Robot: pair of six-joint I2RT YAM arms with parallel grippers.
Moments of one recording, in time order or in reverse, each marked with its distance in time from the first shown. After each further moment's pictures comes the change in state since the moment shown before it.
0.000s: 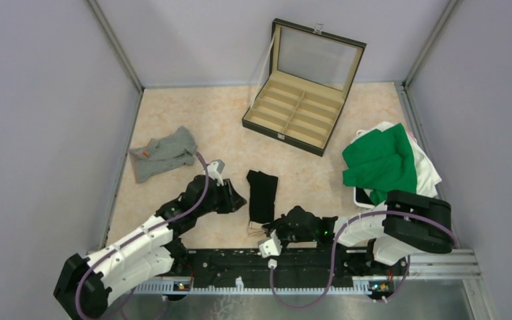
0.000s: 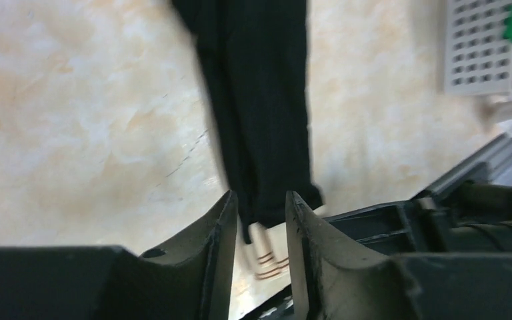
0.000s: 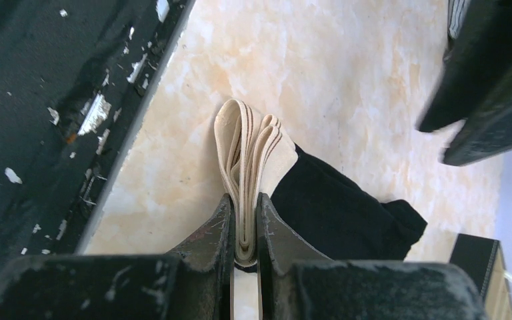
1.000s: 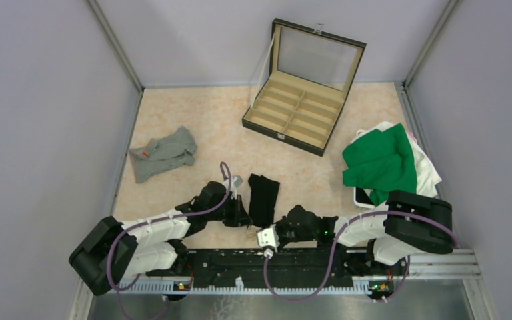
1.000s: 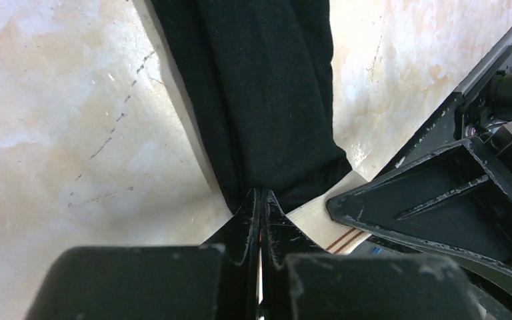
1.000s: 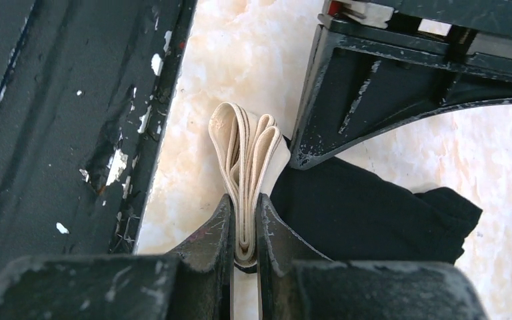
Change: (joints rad) left arm -0.018 0.243 -0.149 0.343 0.295 0.069; right arm 0.000 -0.005 0.000 0.042 -0.036 0.296
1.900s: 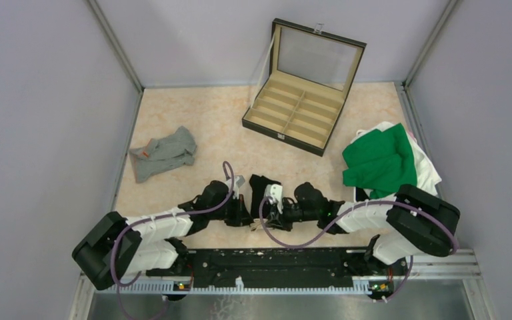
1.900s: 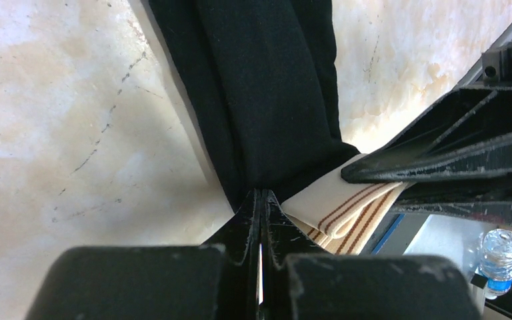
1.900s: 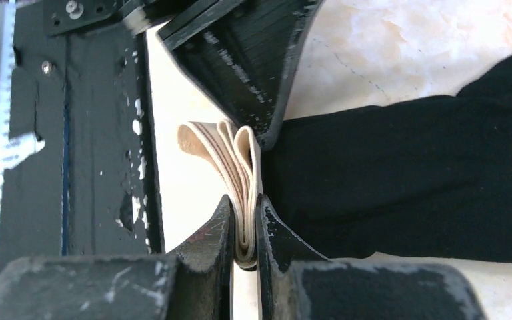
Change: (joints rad) left arm -0.006 0.051 0.013 0.023 0.002 -0.004; right arm -0.232 -0.034 0.023 -0.028 -0.214 0.624
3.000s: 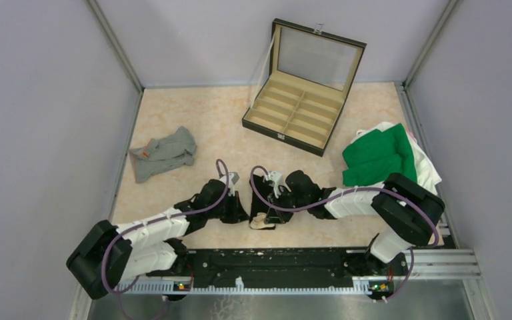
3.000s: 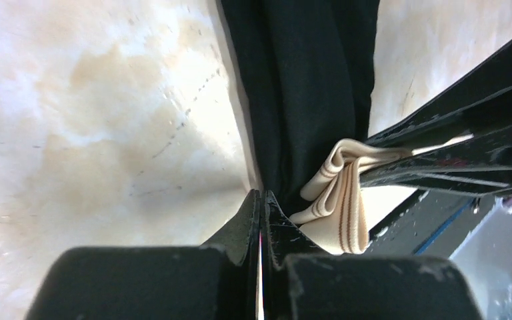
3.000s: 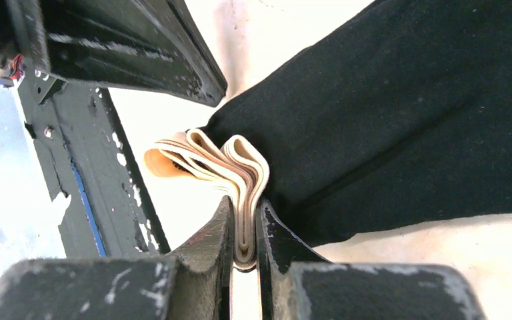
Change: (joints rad) left arm 0.000 -0.055 0.032 -0.126 -0.118 -0.001; right arm -0.128 0.144 0.186 -0.287 -0.059 0.348
